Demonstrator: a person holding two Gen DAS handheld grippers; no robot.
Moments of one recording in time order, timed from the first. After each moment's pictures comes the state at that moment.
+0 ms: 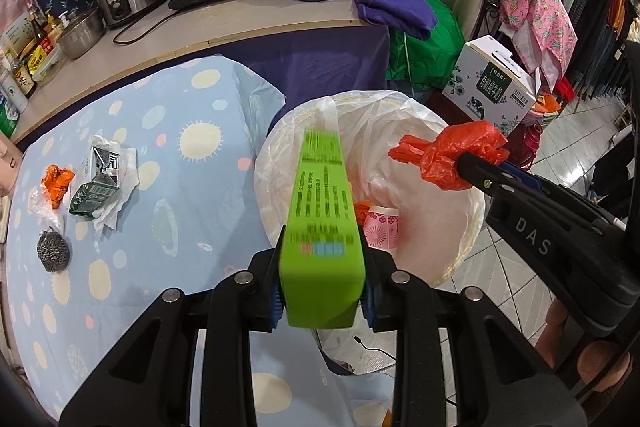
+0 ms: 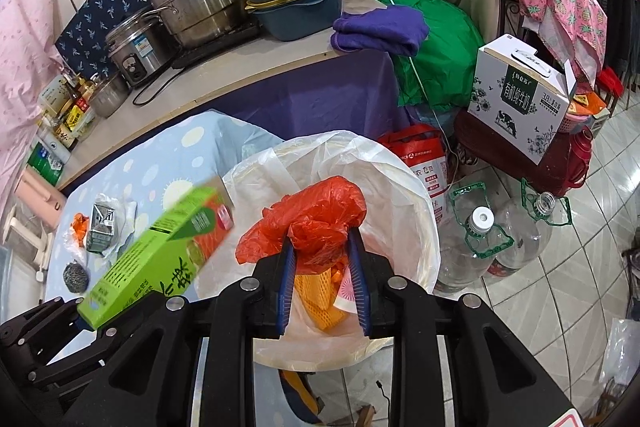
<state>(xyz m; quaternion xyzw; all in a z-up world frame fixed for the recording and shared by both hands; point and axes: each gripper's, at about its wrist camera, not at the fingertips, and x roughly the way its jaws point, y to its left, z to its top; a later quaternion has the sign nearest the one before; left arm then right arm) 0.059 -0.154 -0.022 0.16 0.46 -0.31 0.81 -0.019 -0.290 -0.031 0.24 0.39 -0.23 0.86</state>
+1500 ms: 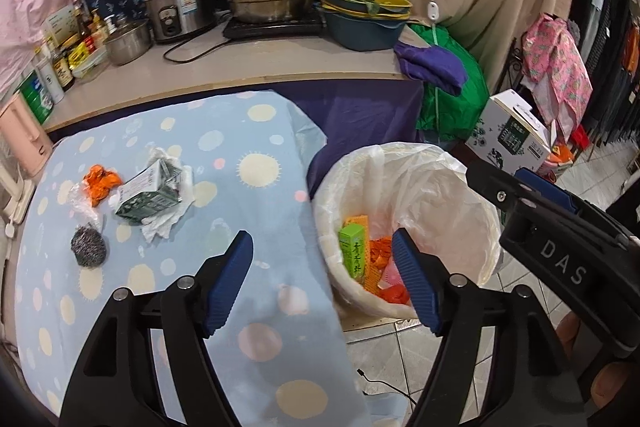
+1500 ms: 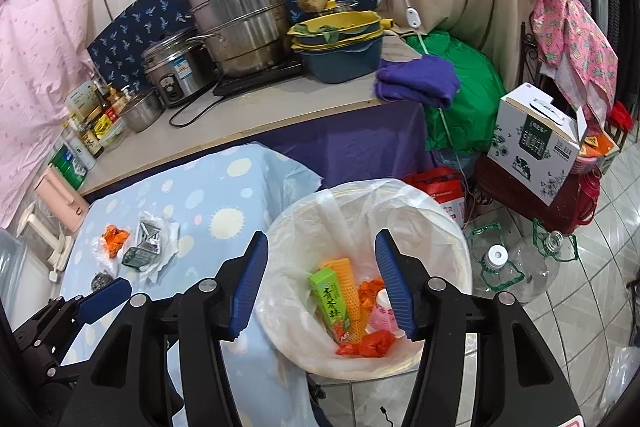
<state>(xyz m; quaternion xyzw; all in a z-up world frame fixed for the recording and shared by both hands) 0.071 -0.094 0.016 0.11 0.41 -0.27 0.87 -0.002 -0.235 0.023 0.20 0.34 -0.20 0.90</state>
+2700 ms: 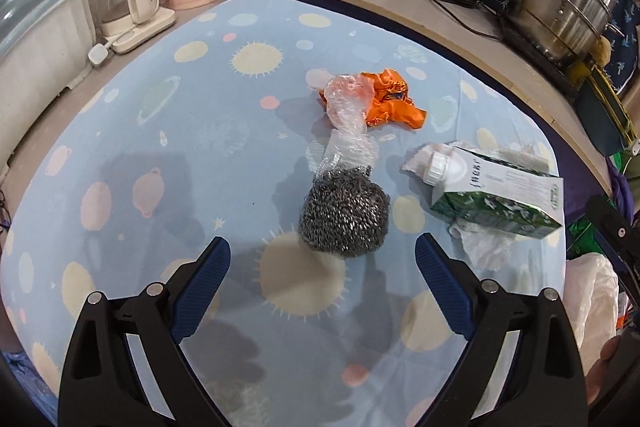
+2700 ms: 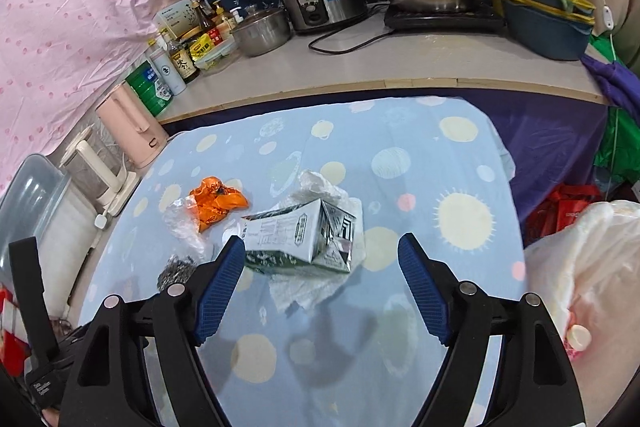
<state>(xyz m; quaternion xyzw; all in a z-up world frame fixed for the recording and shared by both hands) 0.243 0.178 -0.090 -0.08 0.49 -0.01 0.87 0.211 -0.069 -0.050 0.18 0.39 -0.02 0.90</state>
